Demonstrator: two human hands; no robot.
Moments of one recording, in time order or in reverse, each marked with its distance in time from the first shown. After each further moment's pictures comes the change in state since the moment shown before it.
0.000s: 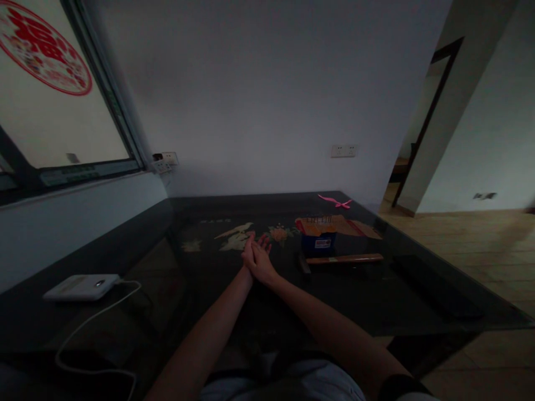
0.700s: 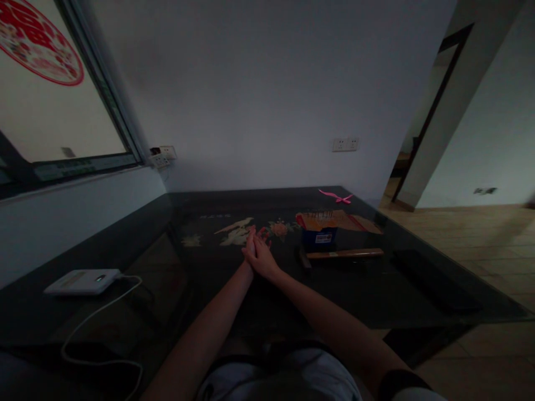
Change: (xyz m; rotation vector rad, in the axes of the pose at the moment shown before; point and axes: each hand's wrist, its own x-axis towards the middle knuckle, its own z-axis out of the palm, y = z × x) left_hand -0.008 0.002 0.009 0.091 0.017 0.061; right_hand 0.000 -0.001 -0.003 0.034 0.017 0.047
